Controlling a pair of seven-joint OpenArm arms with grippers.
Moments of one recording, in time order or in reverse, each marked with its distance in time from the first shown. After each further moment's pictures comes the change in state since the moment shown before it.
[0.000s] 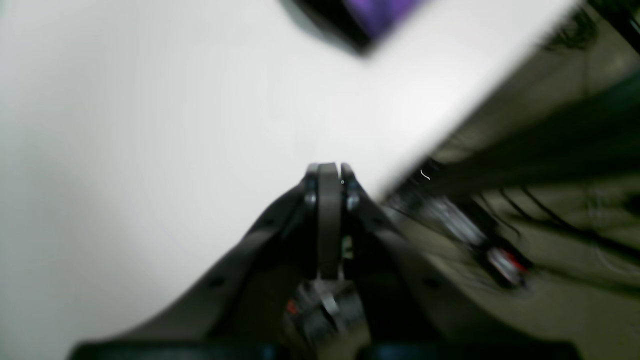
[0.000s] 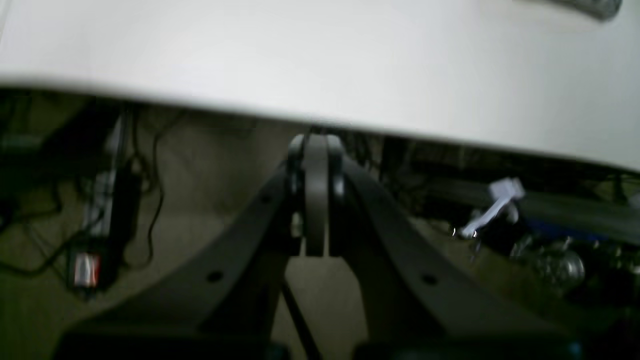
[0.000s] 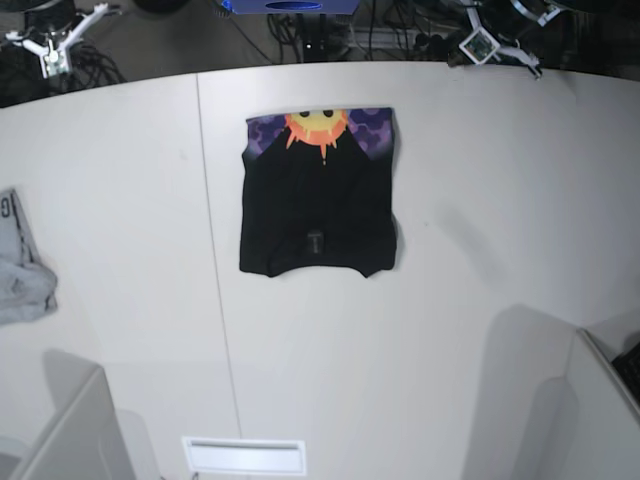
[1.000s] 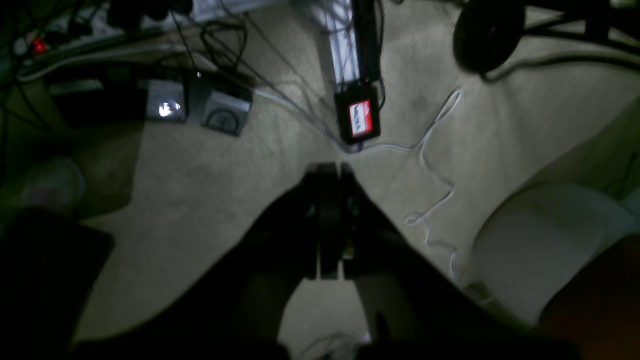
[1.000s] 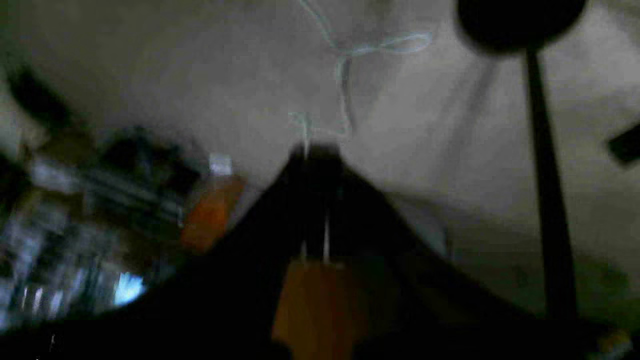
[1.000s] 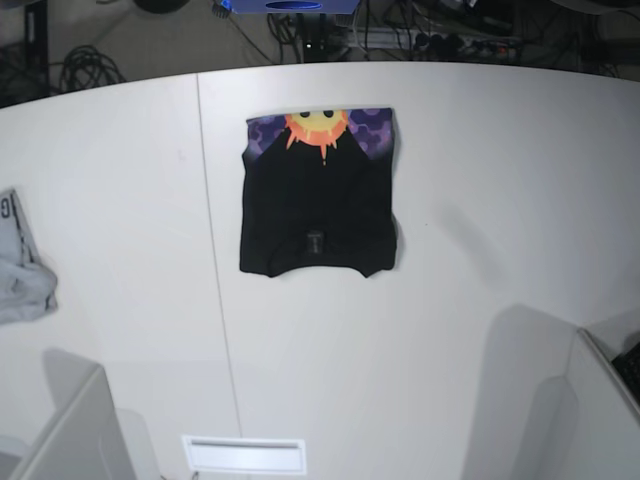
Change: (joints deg) left arm -23.1 4.3 1.9 -69.5 -0.9 1.1 -1.7; right arm 33.1 9.3 -52.8 -84.1 0.8 1.4 0.5
